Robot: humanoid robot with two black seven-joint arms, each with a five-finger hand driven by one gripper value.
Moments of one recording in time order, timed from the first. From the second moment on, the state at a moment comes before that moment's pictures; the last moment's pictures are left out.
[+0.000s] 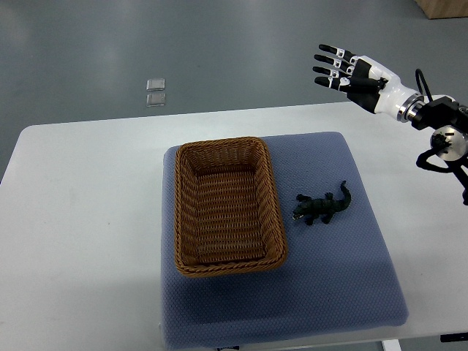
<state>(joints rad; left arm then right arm) 0.00 0.00 -0.04 -0.28 0.06 0.04 -0.03 0.85 -0.41 0.78 0.74 -0.52 0.48 0.11</state>
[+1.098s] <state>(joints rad) -0.01 0.00 -0.04 -0.28 0.06 0.02 -0.03 1.10 -0.68 0.29 1.26 -1.11 0.61 -0.17</state>
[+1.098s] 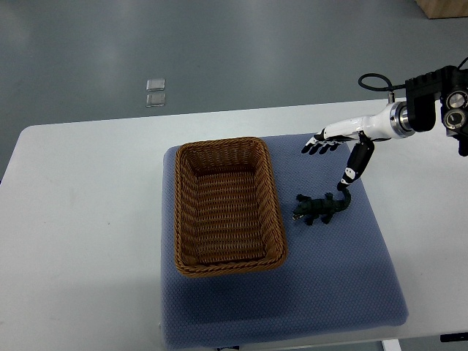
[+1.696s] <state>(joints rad) -0.01 0.00 -0.04 -0.27 0.06 0.02 -0.03 1.00 -0.65 0.29 1.26 -1.11 0.55 -0.17</state>
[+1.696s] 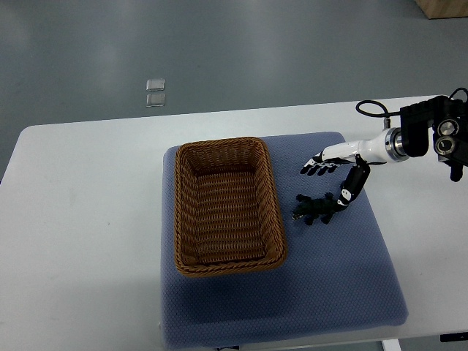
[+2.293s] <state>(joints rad) -0.01 0.00 -0.04 -0.28 0.06 0.03 -0.03 0.94 -0.61 0.29 1.25 -1.17 0.49 -0.16</state>
